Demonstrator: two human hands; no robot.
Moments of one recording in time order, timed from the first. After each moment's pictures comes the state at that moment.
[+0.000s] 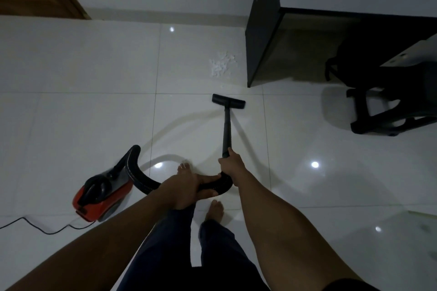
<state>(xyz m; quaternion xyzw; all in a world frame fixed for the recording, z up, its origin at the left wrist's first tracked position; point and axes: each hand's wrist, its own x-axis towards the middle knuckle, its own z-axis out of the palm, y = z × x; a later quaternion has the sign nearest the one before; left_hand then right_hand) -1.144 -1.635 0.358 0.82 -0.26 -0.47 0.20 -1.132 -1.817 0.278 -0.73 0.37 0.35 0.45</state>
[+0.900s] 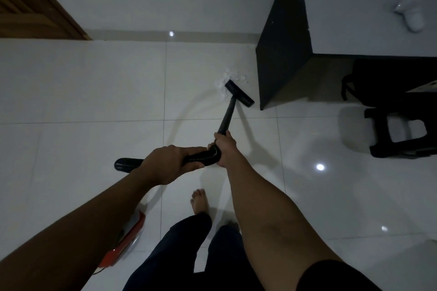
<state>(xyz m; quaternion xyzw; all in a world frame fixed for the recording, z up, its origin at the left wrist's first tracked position) -0.857 -1.568 0.384 0.89 -0.26 -0.33 0.16 -0.849 -1.749 0.300 -0.42 0.52 0.21 0.72</state>
